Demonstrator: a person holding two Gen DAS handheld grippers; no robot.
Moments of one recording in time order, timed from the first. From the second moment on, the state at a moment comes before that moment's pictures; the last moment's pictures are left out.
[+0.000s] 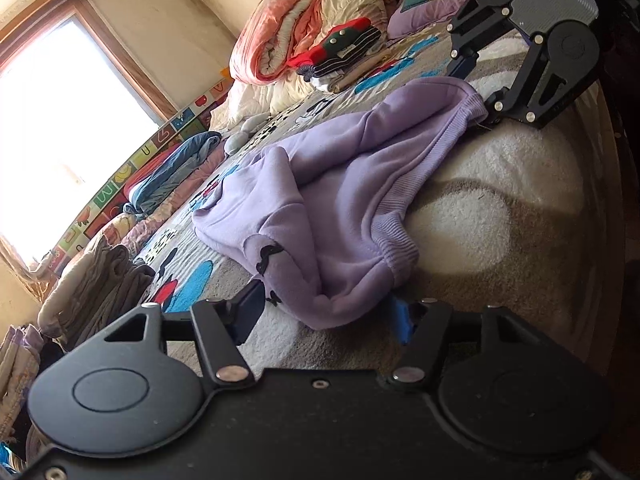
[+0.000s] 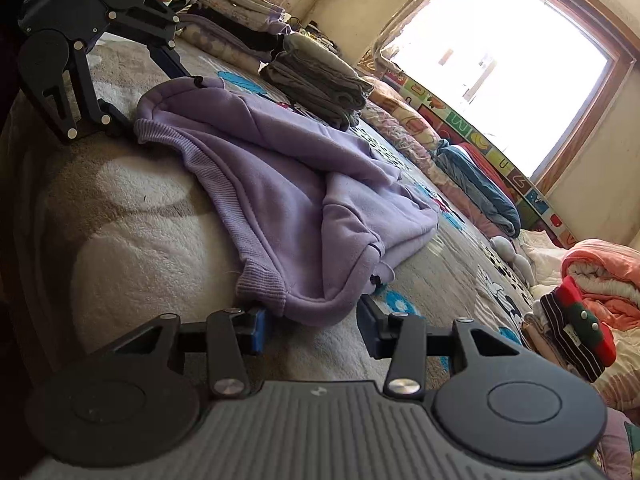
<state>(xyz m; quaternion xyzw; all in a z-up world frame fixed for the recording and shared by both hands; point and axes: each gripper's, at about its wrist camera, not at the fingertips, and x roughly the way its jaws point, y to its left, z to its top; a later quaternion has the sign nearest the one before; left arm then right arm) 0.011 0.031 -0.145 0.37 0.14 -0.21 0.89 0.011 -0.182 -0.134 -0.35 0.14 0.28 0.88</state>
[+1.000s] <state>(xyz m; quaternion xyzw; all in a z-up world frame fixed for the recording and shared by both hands) -0.015 0.045 -0.036 0.17 0.13 -0.24 0.95 -0.042 -0.228 -0.048 -0.18 0.08 0.30 0.93</state>
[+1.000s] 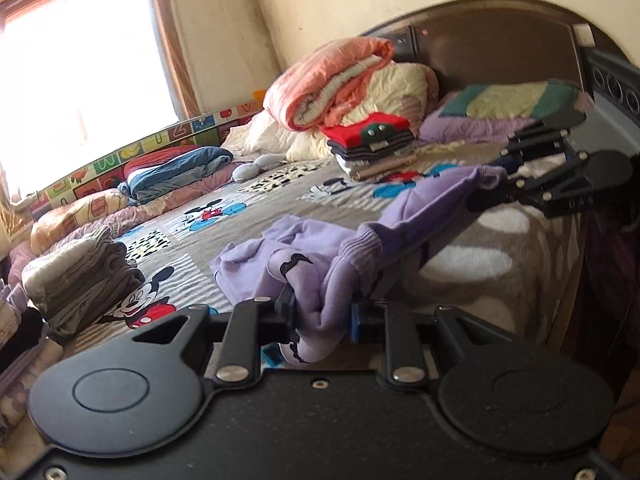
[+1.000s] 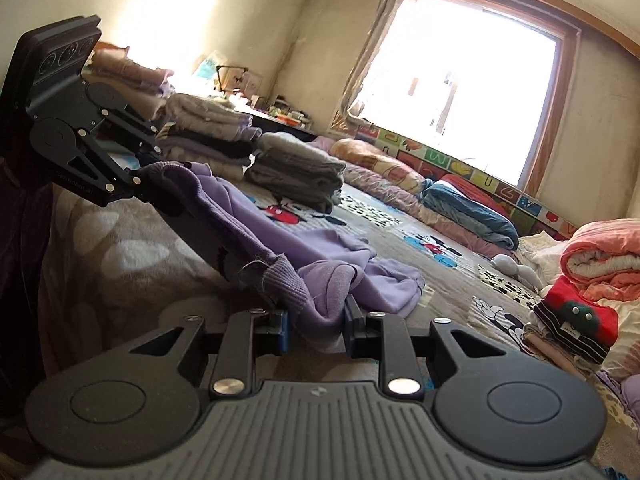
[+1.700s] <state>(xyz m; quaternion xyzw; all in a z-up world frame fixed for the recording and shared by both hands) 0.202 0.103 -0.046 -0.15 0.22 -0.27 0.92 0.194 -0.262 -0.068 0.19 0.16 0.32 0.91</state>
